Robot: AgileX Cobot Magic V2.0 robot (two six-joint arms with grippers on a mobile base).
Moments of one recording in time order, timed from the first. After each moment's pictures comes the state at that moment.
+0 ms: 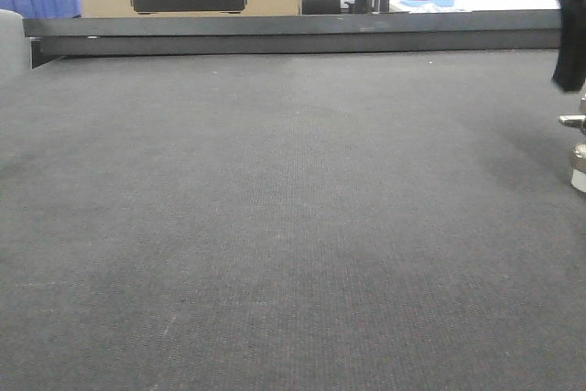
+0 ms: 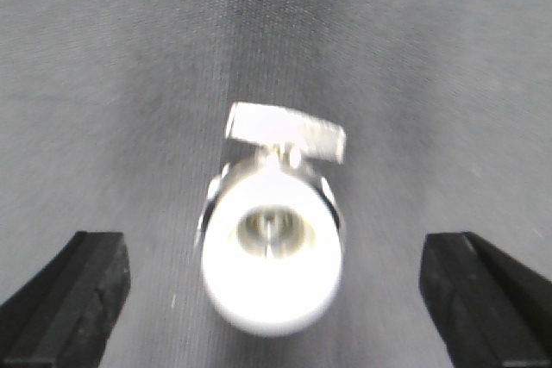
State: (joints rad) left arm -0.08 0.76 -0.99 -0.04 0.69 0.07; right arm 0.08 1.63 -1.31 0.06 1.02 -0.08
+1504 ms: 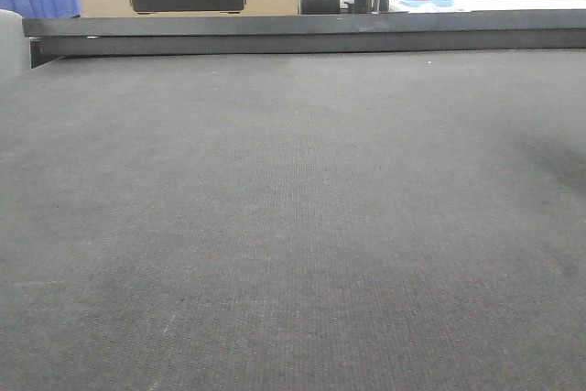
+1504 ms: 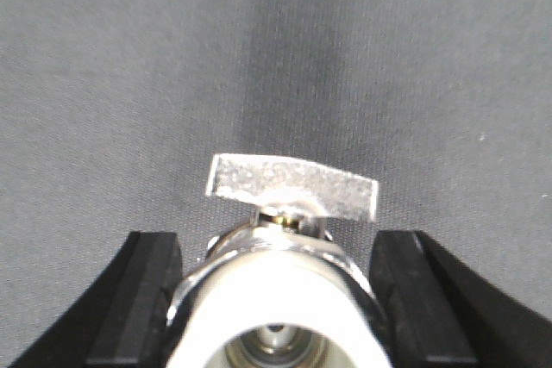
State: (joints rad) left arm 0.15 1.55 -1.52 0.00 1.22 0.17; right arm 0.08 1.38 -1.12 0.09 0.93 -0.09
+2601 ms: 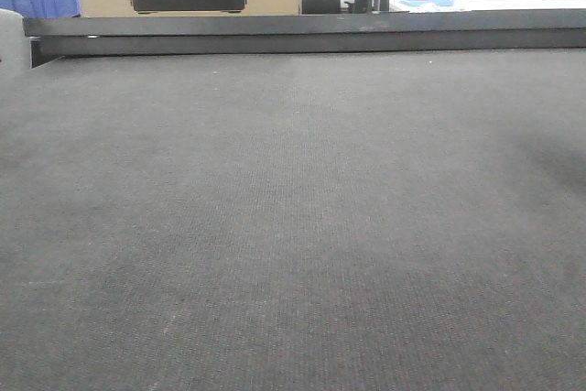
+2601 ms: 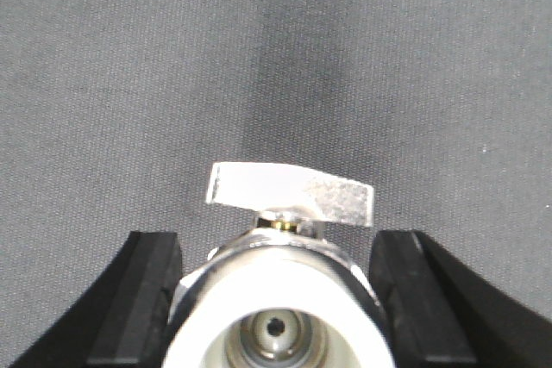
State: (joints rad) left arm 0.15 1.92 -1.54 0.00 1.07 0.18; right arm 0.08 1.37 -1.12 0.11 0.92 -0.09
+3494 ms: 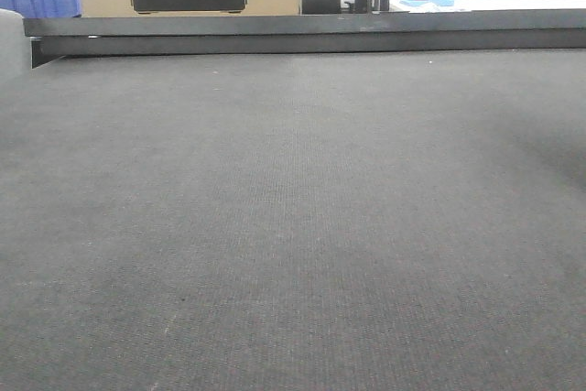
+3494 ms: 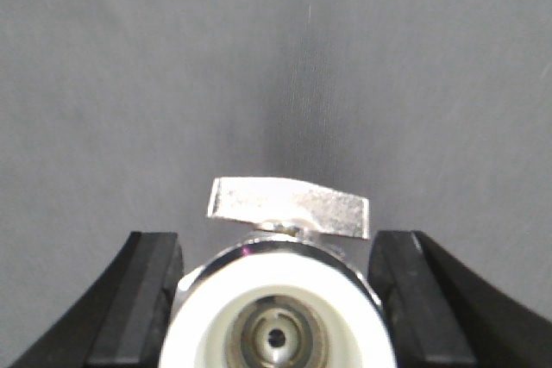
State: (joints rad) left arm 0.04 1.32 -1.54 -0.03 1.17 0.11; right arm 0.08 1.24 -1.40 0.11 1.04 -0.09
